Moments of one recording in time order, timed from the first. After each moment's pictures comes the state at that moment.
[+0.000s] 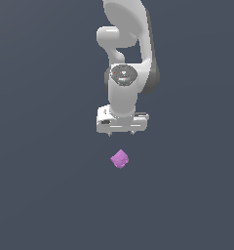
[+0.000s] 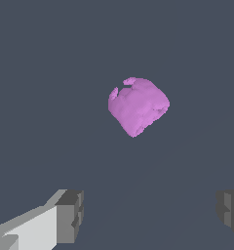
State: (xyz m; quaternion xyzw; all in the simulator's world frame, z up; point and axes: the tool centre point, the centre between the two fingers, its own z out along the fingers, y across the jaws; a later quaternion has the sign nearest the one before) arm -0.014 0.018 0.149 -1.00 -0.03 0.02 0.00
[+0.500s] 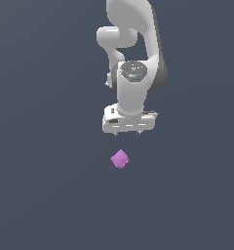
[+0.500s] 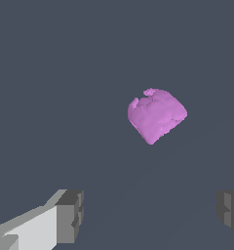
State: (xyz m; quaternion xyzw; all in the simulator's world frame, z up) arm -0.007 0.045 0.160 -1.00 -0.04 0.01 0.01
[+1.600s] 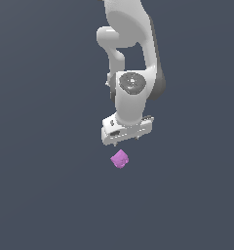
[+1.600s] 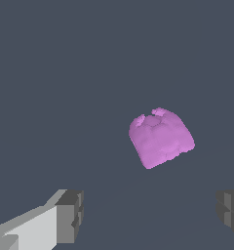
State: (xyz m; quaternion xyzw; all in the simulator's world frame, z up) arm 0.017 0.040 0.140 -0.99 -0.16 0.01 0.00
